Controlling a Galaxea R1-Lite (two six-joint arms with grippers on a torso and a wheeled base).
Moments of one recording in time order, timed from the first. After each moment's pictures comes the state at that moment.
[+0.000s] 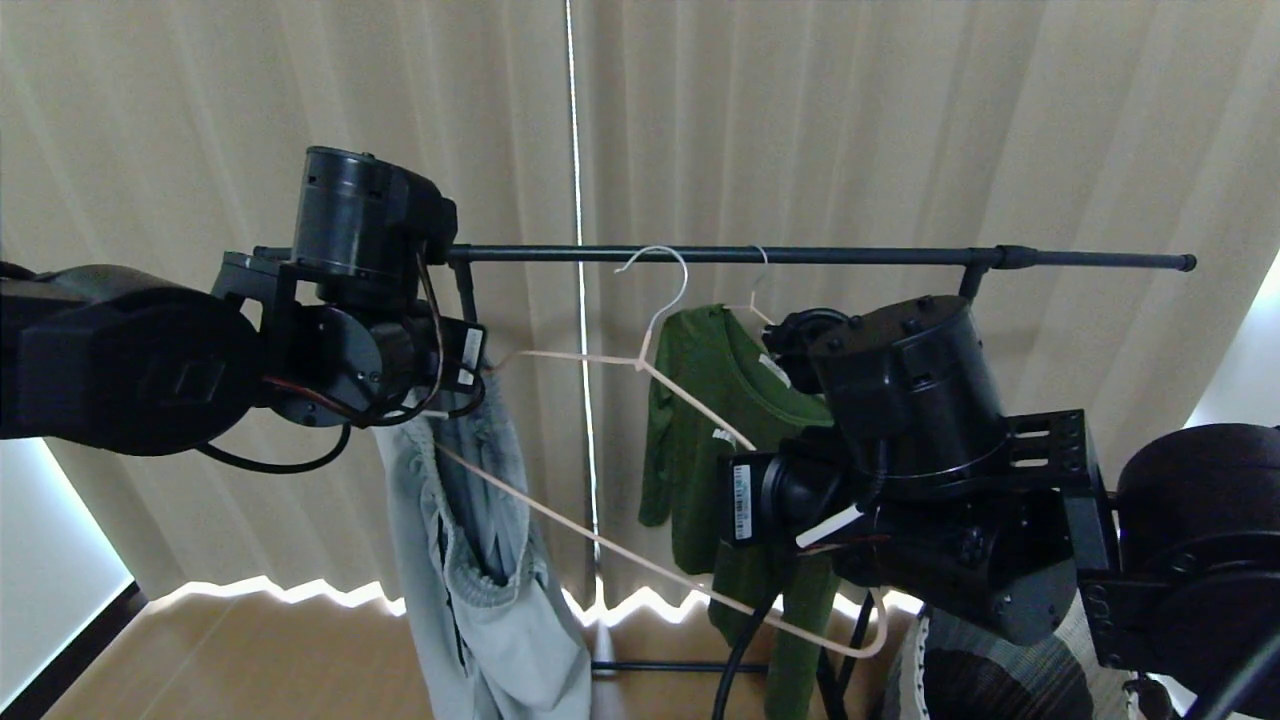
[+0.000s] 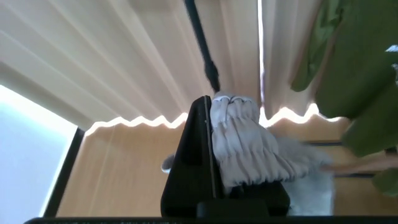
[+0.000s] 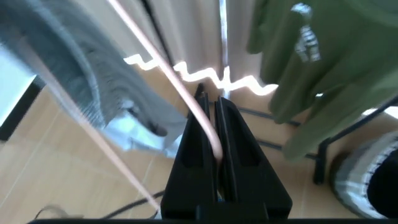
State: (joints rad) left arm -0.49 1.74 -1.27 0.01 0.60 0.04; right arm 0.88 1.74 -1.08 -0.08 -0.43 0.53
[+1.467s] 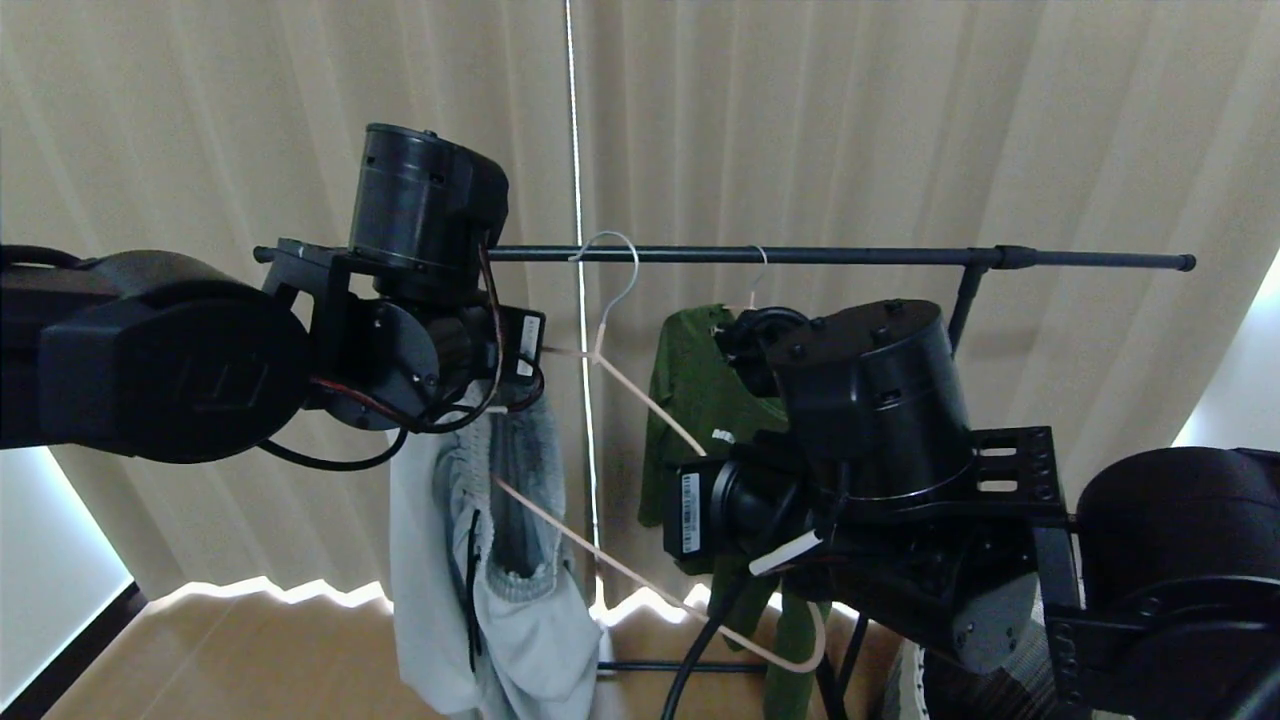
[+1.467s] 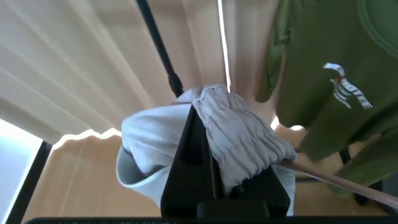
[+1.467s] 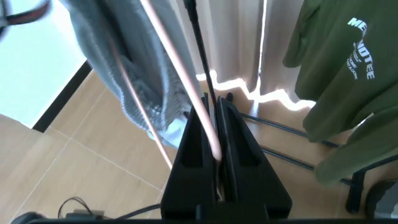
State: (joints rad) left arm -0.61 1.76 -1.33 0.02 0.62 -0.05; right arm 0.96 1.78 -1.11 -0.18 -0.40 0.52
